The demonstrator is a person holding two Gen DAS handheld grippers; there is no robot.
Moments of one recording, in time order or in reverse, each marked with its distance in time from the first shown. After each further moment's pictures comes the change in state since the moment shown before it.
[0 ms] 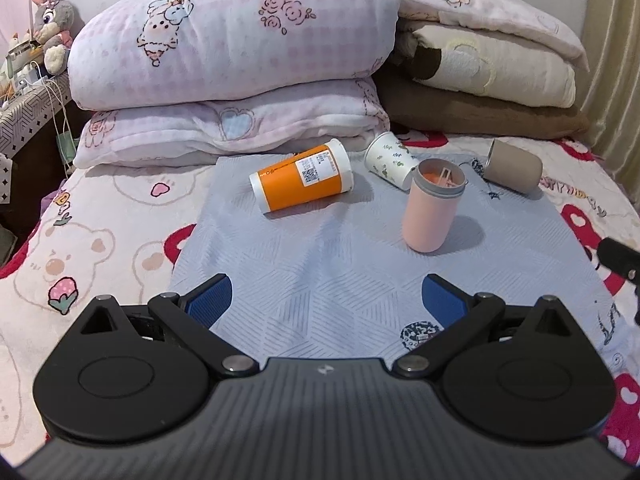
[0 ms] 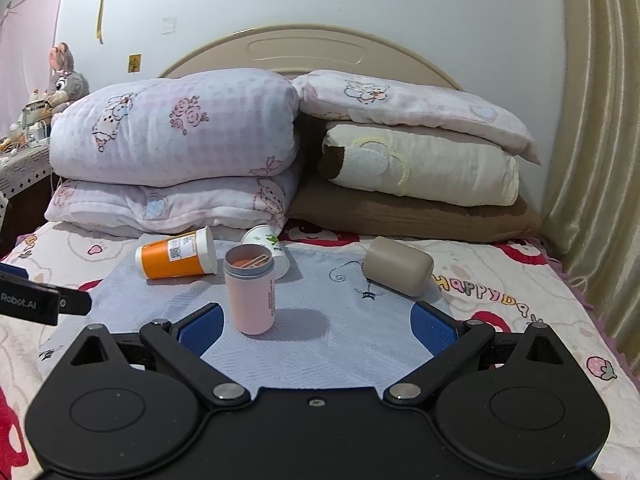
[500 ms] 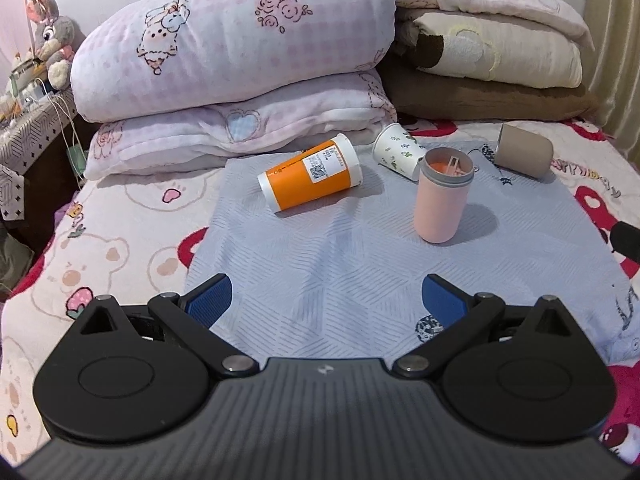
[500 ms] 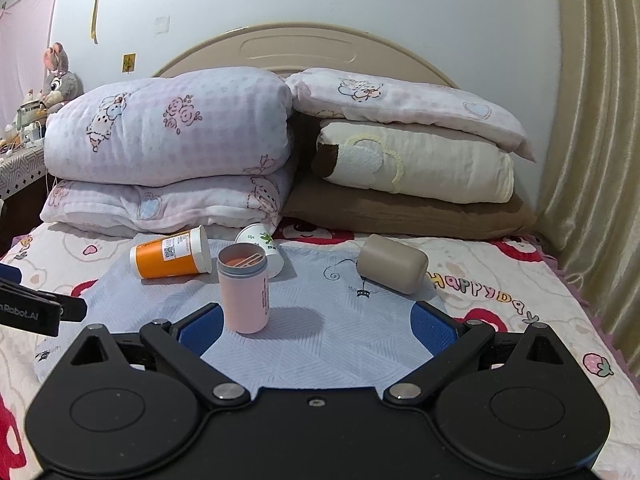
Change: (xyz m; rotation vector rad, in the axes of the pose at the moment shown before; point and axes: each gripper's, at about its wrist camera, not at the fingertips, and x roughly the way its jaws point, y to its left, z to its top) left arm 0.001 -0.007 0.002 0.056 0.014 0.053; right arm 0.001 -0.003 0.000 0.003 0.008 -0.008
